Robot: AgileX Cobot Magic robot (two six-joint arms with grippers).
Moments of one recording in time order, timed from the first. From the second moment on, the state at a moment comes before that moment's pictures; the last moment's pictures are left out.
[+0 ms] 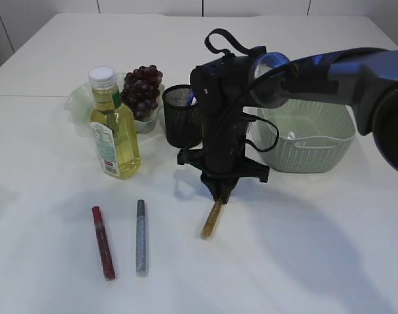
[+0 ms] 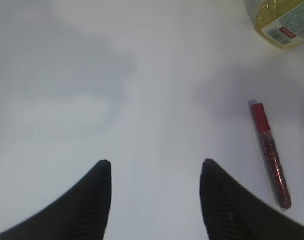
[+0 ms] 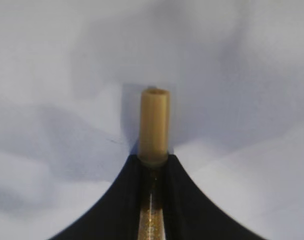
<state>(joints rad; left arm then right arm) 0.01 1.38 -0.97 -0.10 0.85 -0.10 0.54 2.37 -1.89 -0.04 1.18 0.94</state>
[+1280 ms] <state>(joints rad) 0.01 1.38 -0.97 -0.11 0.85 -0.10 0.24 2.37 -2.32 0.90 1.16 -0.48</state>
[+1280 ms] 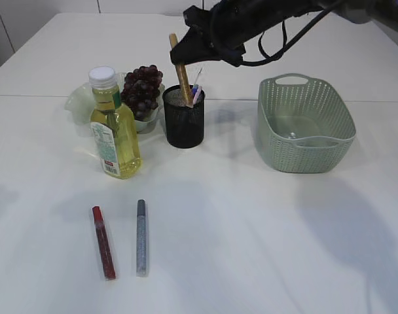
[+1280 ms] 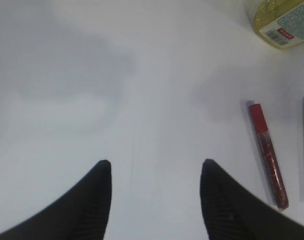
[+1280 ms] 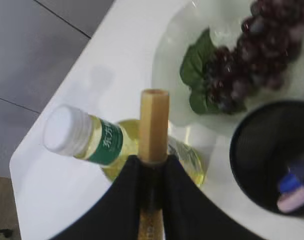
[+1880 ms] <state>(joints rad) 0.01 1.38 -0.97 -0.08 0.93 -0.10 0.21 2.51 -2.35 1.30 1.03 -1.24</state>
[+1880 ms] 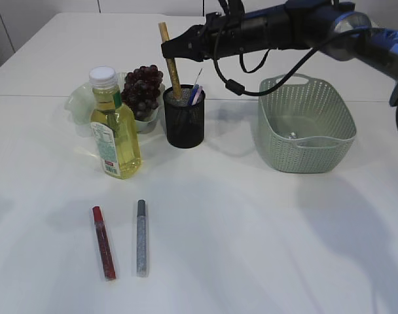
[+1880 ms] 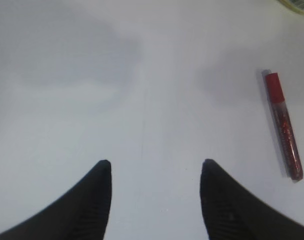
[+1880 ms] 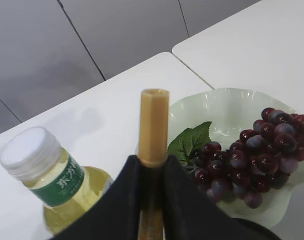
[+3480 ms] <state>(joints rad) 0.01 1.38 -0.97 -0.08 0.97 -0.10 0.20 2.48 -2.38 1.09 0.96 -0.99</state>
